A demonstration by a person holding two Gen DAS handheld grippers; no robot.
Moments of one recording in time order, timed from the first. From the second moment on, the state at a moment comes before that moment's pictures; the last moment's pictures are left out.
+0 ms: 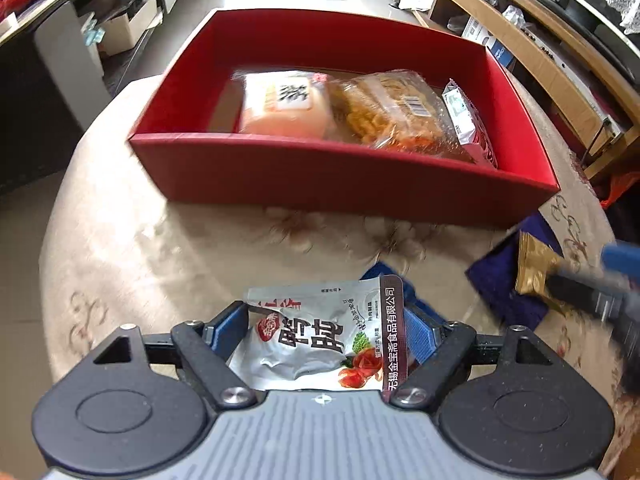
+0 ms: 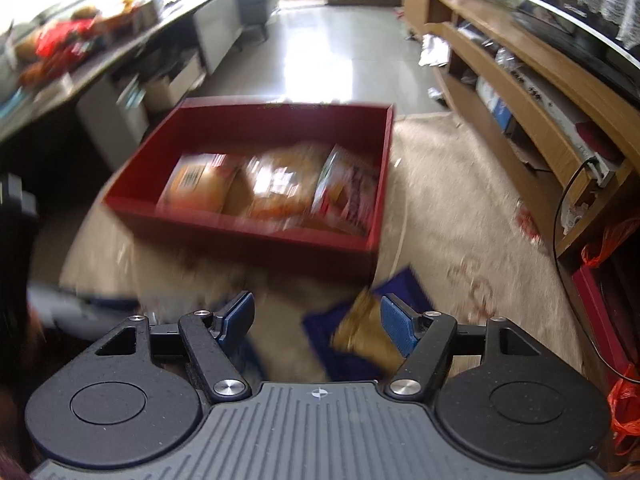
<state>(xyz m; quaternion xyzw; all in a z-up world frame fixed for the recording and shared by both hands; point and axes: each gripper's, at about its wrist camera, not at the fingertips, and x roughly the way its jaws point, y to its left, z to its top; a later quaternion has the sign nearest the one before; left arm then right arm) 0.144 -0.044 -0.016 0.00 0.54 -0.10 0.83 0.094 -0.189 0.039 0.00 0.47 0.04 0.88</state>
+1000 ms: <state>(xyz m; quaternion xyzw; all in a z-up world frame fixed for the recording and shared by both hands) 0.128 -0.030 -0.023 0.01 0.57 -0.13 0.81 0.052 -0.174 -0.025 -0.04 0.57 0.04 0.82</state>
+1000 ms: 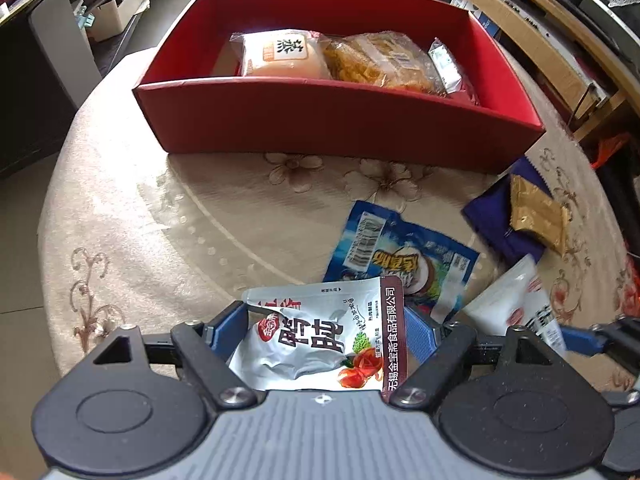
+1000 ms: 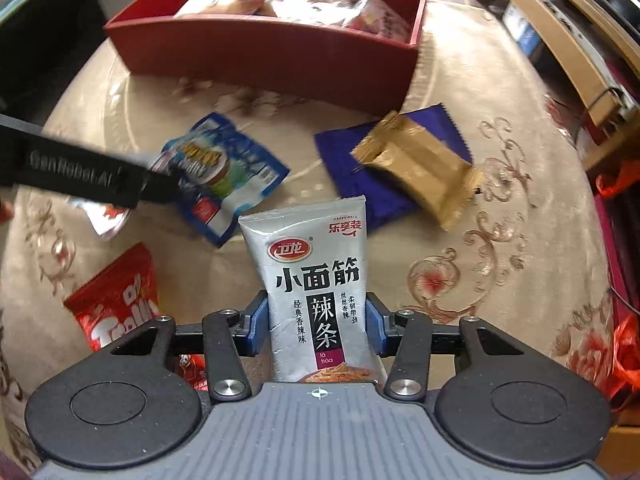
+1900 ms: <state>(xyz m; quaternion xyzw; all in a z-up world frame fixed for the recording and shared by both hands) 0.100 -0.030 -0.039 0.06 0.56 -0.09 0.82 0.065 -0.155 -0.035 -0.06 0.57 0.03 0.82</state>
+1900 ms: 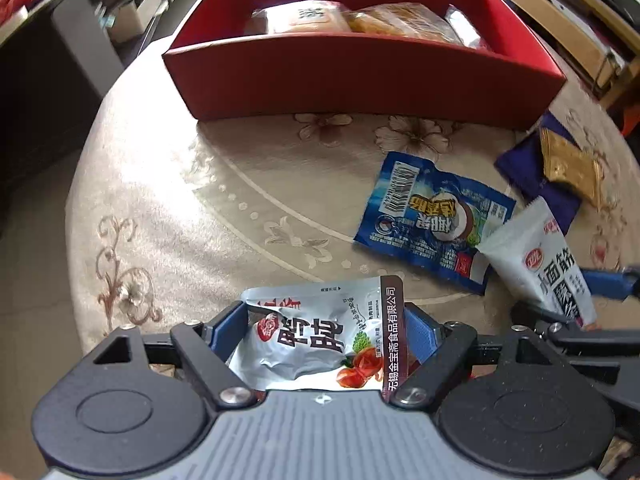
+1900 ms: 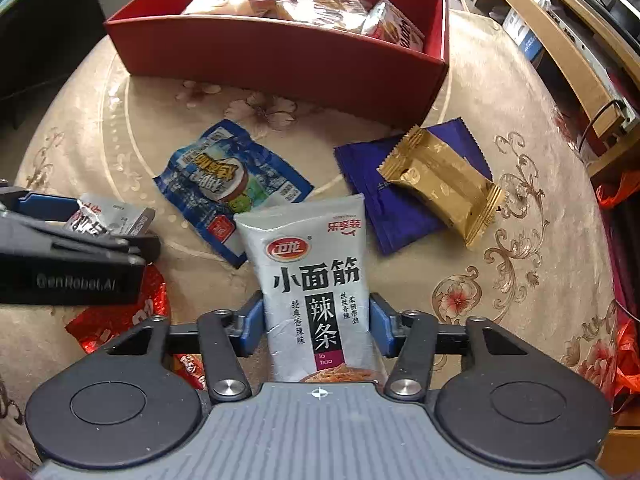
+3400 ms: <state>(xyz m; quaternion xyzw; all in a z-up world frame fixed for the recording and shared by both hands) 0.173 -0.045 0.037 0.03 0.47 -0.08 0.88 0.118 -0.169 0.042 0.02 0.44 0.00 0.90</state>
